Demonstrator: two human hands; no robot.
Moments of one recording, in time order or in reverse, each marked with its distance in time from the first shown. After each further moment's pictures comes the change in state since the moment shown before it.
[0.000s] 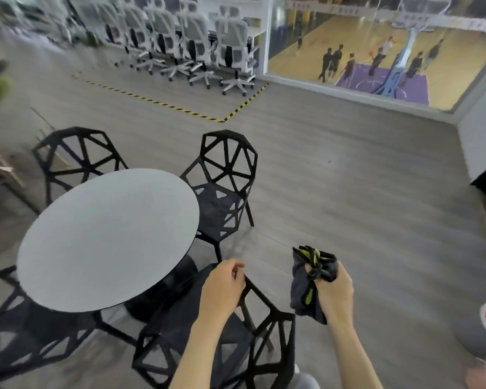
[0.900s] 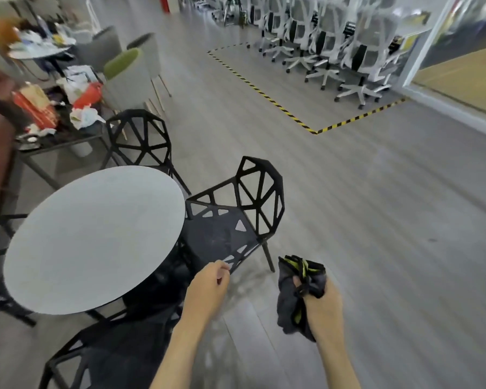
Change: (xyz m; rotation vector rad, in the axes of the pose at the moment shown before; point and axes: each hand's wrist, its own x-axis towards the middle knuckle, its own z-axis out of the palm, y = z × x) left_hand 0.352 0.156 0.124 -0.030 0.421 -0.450; right_hand 0.467 -0.140 0.052 0.195 -0.845 0.125
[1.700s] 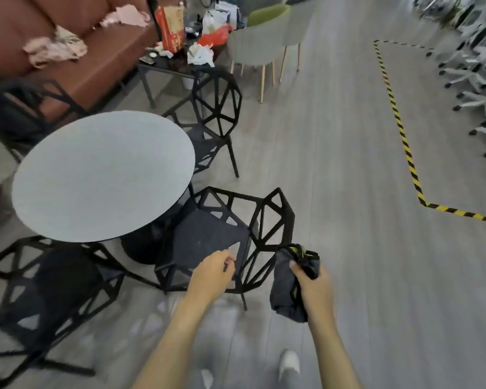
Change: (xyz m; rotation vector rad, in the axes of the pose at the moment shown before) left_hand 0.290 0.148 0.148 -0.069 0.284 -0.490; right_hand 0.488 -0.126 -0.015 -0.607 -0.415 0.000
